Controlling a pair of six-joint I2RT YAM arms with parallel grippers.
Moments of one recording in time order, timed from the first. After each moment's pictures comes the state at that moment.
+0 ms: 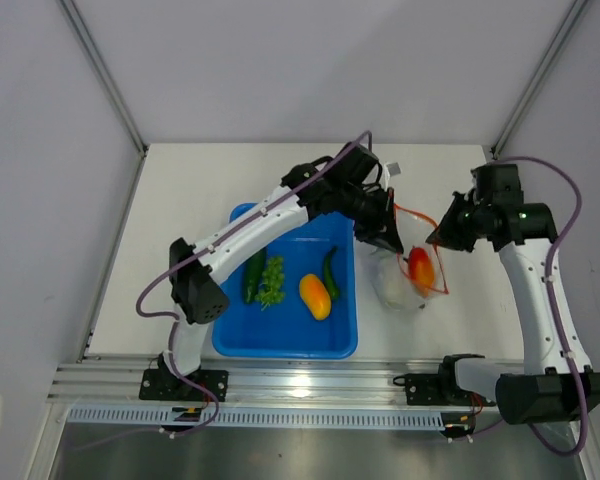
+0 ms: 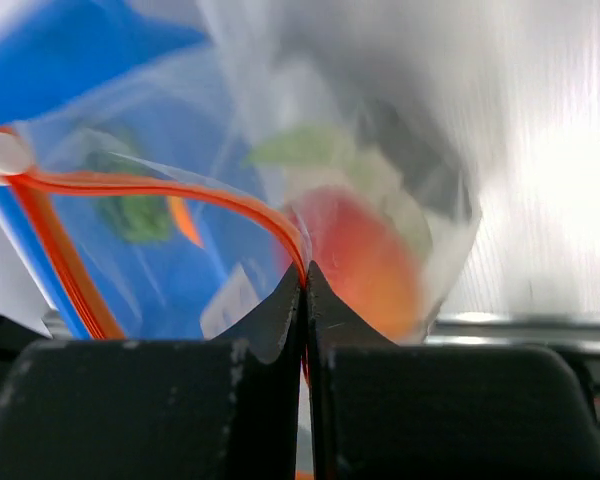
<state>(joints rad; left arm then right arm) -0.90 2.03 2.07 -0.91 0.60 -0.81 0.06 1.19 1.30 -1.14 -0.22 0.53</state>
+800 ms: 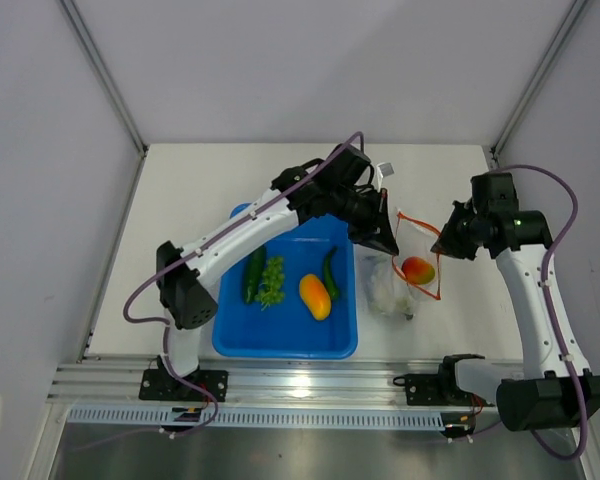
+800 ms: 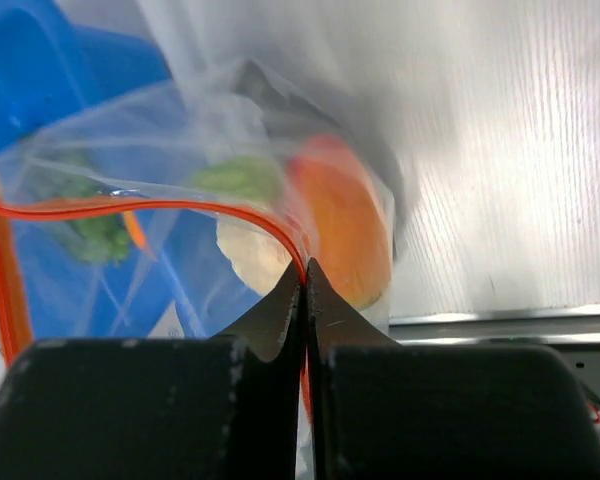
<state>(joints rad) -0.90 1.96 2.05 -0.86 0.60 -0.84 0.07 1.16 1.29 -1.13 -0.12 0.52</state>
